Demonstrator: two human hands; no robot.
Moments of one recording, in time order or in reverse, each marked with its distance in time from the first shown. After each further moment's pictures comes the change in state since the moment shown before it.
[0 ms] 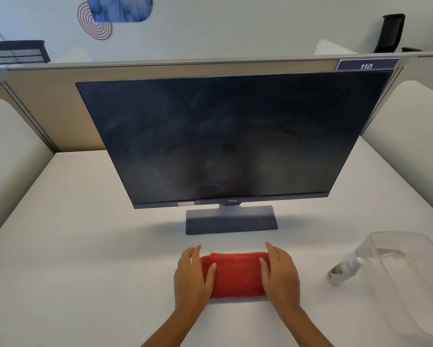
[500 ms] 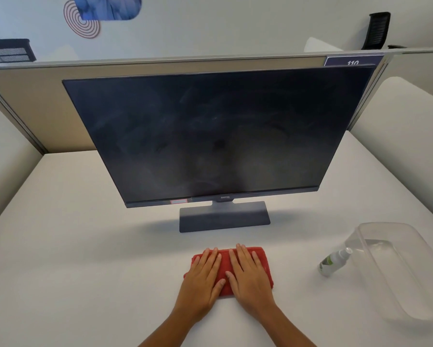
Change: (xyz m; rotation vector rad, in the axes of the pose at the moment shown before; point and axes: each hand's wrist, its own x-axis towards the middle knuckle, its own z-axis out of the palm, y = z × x) left_hand -0.011 -0.021 0.031 0.253 -0.416 0.348; right_hand -0.026 -0.022 0.025 -0.226 -0.357 -0.177
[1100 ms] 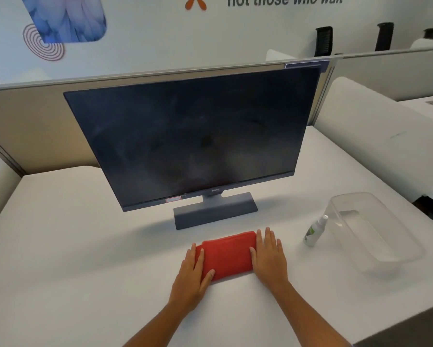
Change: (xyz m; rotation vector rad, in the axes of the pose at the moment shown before) left_hand -0.028 -0.014 -0.025 -0.155 -0.022 -0.067; right_hand -0.016 0.014 -0.020 -0.017 0.083 0.336
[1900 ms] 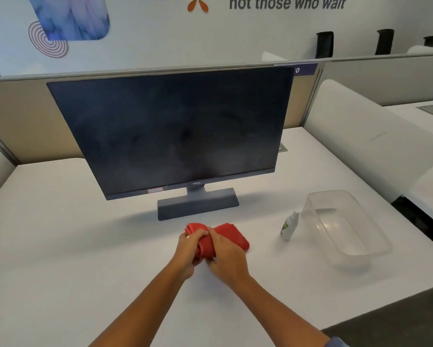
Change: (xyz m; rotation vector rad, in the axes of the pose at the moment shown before) left_hand 0.018 0.102 -0.029 -1.286 0.067 -0.588; right_hand -0.031 -0.021 -0.020 0.407 0.150 -0.417
